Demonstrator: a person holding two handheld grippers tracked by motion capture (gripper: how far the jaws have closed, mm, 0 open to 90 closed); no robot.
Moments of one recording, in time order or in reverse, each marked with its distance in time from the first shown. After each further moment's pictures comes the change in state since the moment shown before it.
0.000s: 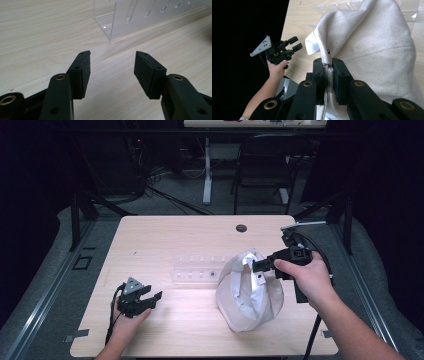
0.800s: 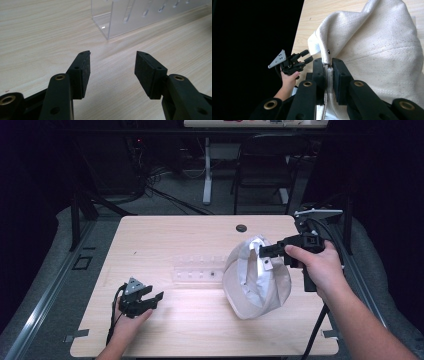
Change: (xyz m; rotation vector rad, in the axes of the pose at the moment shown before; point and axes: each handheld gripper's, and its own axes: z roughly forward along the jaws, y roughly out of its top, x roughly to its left) left arm -0.003 0.000 0.002 0.002 -0.006 0.004; right arm 0.005 0.016 -0.031 -0.081 0.064 0.017
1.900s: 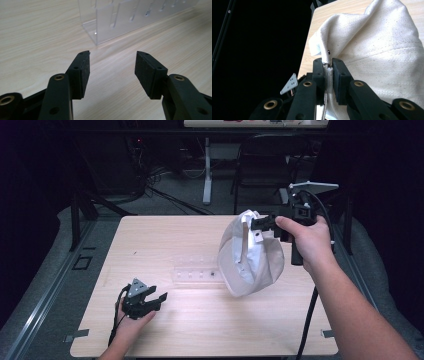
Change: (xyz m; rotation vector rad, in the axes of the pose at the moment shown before) left arm -0.013 0.002 -0.001 -0.025 -0.027 0.044; right arm 0.035 0.044 0.000 -0.096 0.017 0.014
